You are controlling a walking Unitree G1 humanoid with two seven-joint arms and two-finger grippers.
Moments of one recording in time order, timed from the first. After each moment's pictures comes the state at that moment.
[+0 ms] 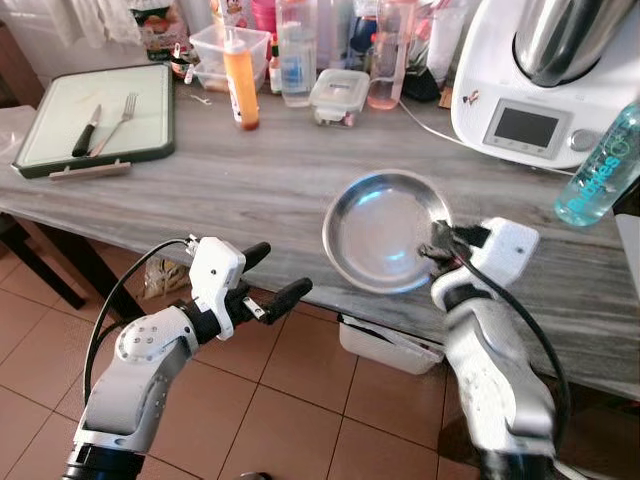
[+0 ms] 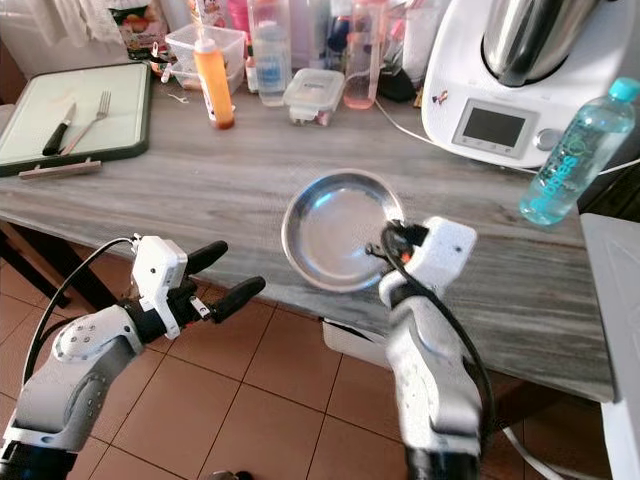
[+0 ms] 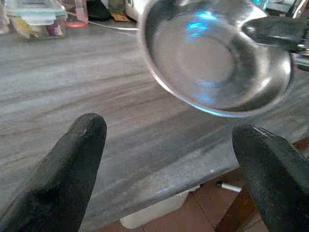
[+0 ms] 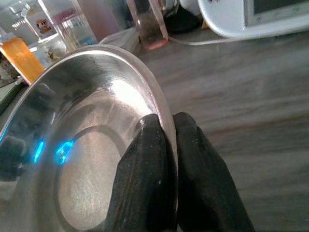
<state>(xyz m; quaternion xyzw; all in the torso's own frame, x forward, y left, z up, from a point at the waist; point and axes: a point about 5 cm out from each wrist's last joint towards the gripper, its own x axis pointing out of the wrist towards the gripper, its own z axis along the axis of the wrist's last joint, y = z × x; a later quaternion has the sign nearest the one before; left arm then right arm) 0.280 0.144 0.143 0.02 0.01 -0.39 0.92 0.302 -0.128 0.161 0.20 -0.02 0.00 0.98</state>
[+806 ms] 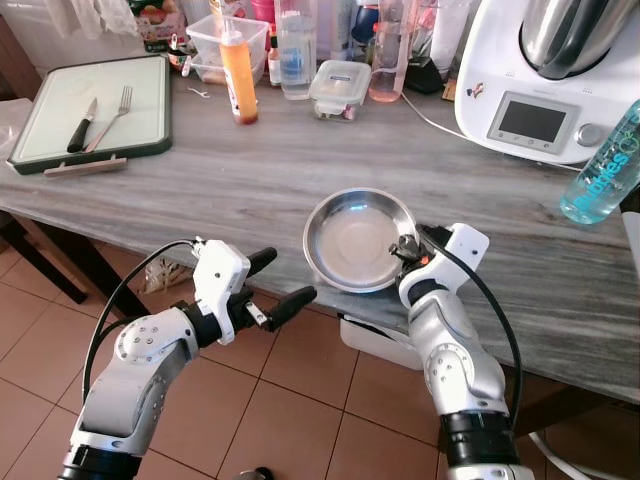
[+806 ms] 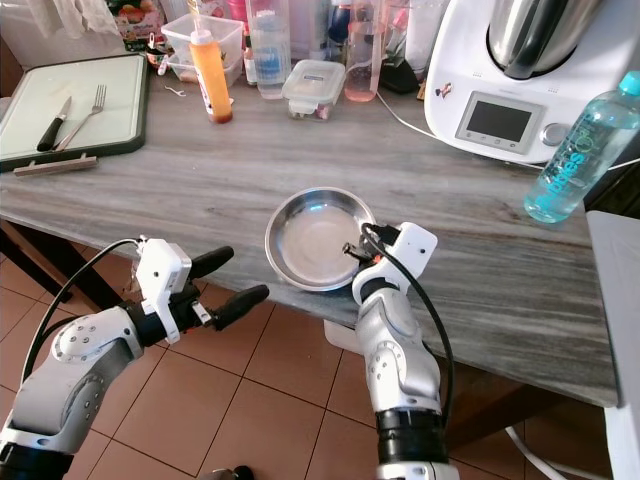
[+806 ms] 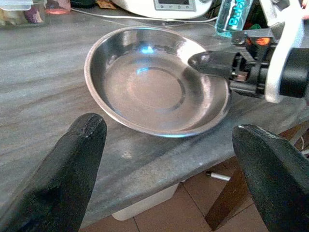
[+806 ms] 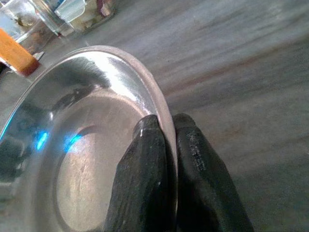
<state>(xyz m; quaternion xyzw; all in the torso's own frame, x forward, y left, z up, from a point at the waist) 0.277 0.142 0.143 0.02 0.02 -0.42 0.91 0.328 -0.108 0.131 0.27 0.06 -0.02 0.96</state>
